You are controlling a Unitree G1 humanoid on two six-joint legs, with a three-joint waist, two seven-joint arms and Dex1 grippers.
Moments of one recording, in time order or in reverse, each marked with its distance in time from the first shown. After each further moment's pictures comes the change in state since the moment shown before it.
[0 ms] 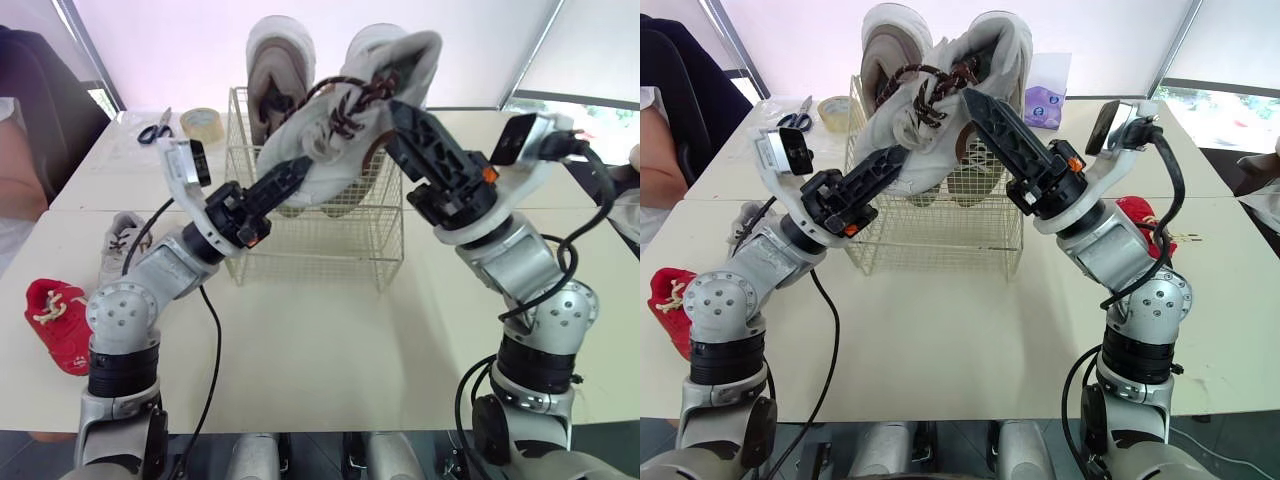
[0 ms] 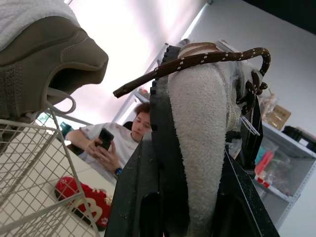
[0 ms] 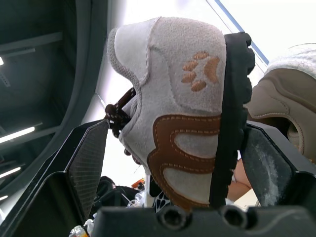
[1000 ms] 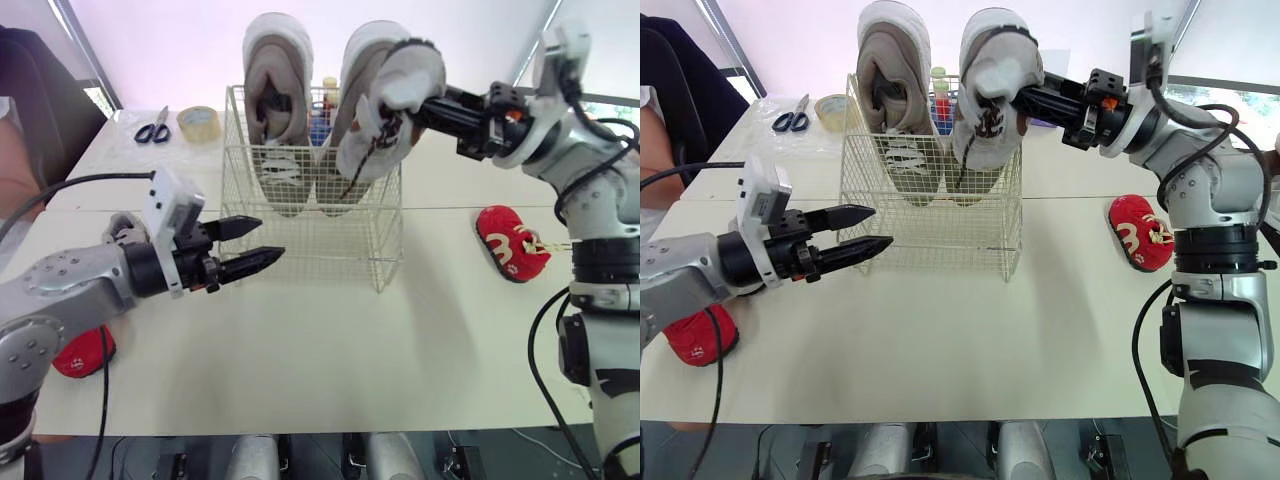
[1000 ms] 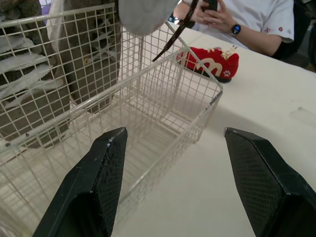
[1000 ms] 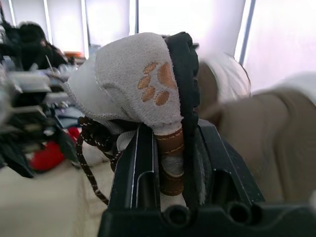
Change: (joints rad) left arm 0.201 0.534 0.117 -0.356 0.273 0.168 -0.008; right arm -0.451 -0.462 0.252 0.771 -0.844 -0.369 0.975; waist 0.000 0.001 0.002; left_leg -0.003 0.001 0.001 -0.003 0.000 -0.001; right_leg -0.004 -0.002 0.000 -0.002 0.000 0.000
